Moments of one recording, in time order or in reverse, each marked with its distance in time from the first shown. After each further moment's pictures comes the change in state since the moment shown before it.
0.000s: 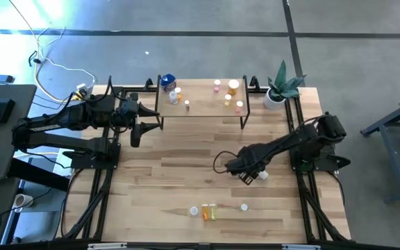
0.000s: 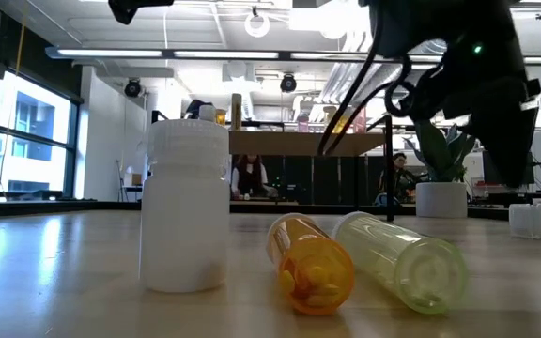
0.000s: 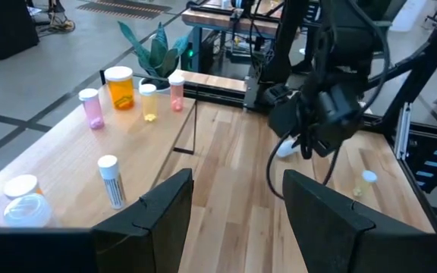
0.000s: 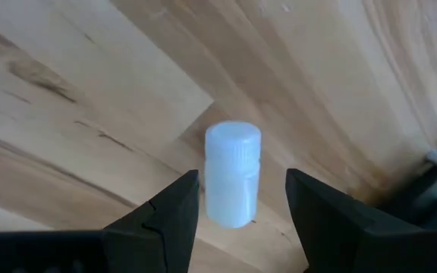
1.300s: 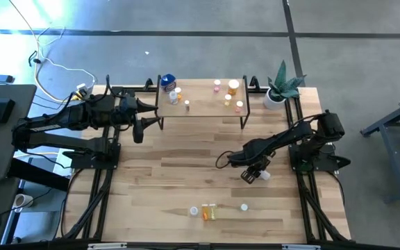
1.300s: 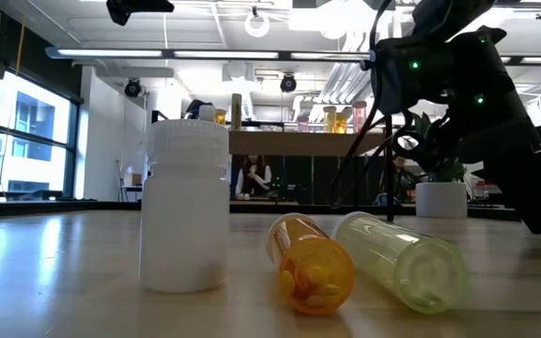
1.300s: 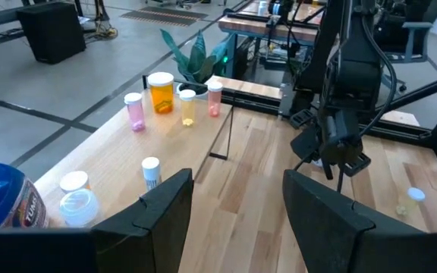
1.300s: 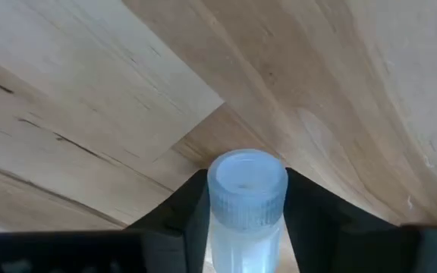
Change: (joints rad) left arm 0.001 0.000 0.000 0.009 -0.129 0.000; right arm -0.113 0.000 -0.207 0.252 -0.186 -0.153
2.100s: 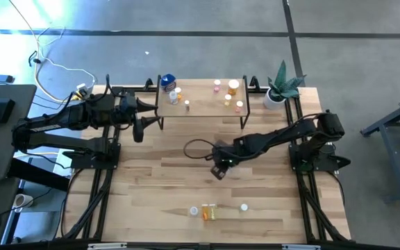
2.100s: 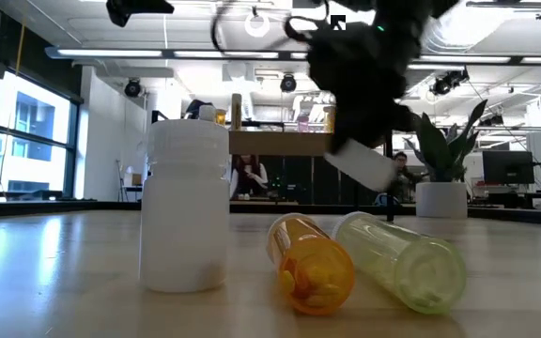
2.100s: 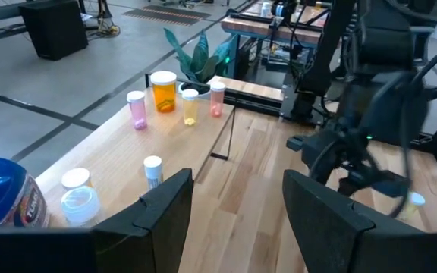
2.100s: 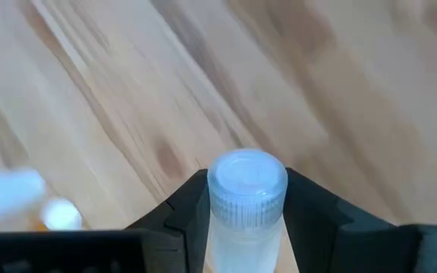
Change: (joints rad) left arm 0.014 0.000 0.000 0.000 0.005 -0.019; right arm 0.000 0.000 0.255 0.396 0.238 -0.055
